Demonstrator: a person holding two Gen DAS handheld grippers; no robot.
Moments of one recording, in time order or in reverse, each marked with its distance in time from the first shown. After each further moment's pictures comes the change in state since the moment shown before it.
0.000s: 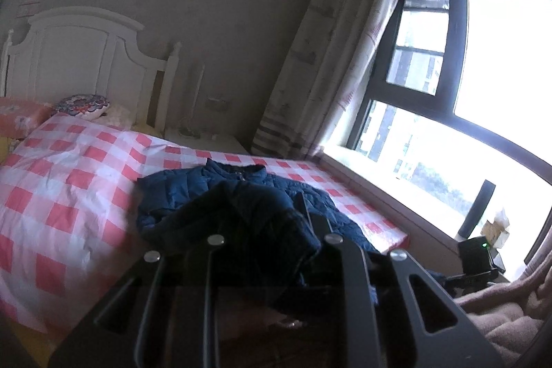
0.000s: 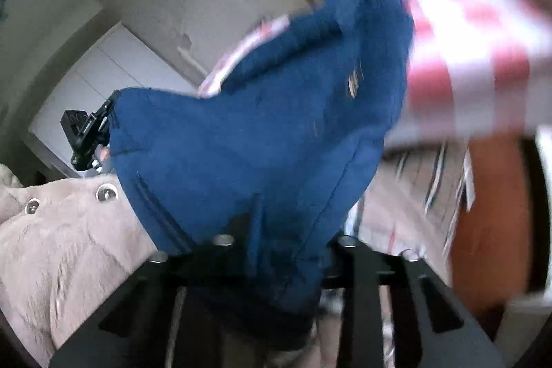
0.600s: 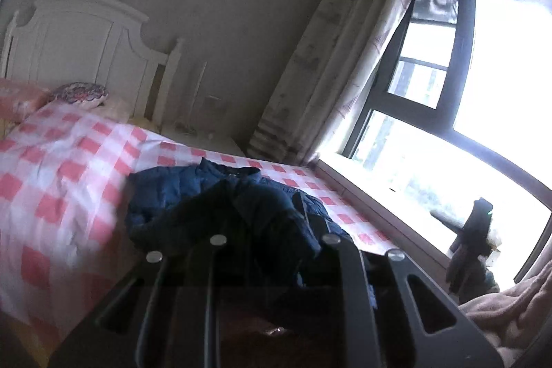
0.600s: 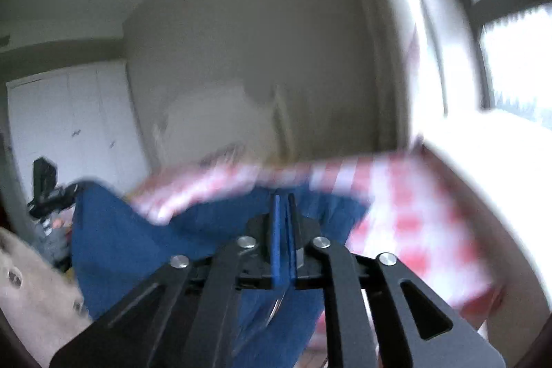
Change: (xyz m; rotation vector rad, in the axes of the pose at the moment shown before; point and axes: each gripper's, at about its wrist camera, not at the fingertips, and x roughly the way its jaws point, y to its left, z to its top) left arm 0.010 0.003 0.011 -0.070 -0.002 -0.023; right arm -0.039 0.003 0.092 -0.249 -0.293 -0.253
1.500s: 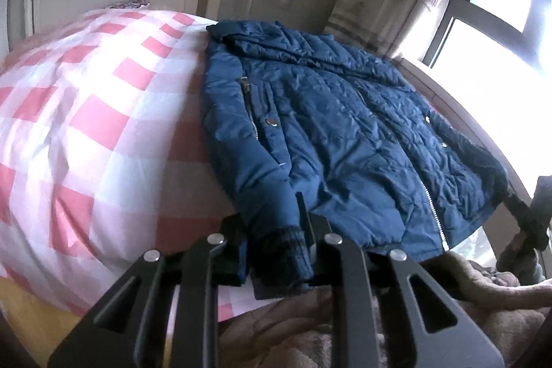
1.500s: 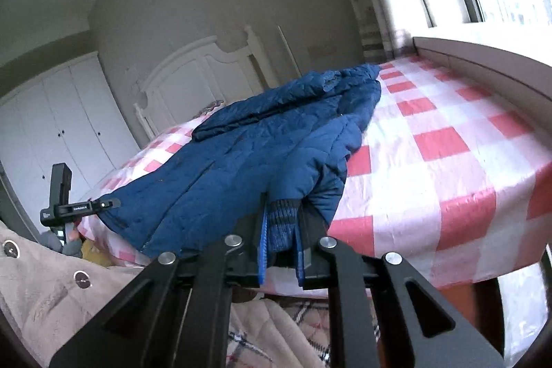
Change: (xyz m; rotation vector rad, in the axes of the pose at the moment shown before) left arm 0.142 0.049 -0.115 -0.016 0.401 0.309; right arm 0.085 -0.040 -0.095 0.114 -0.002 -0.014
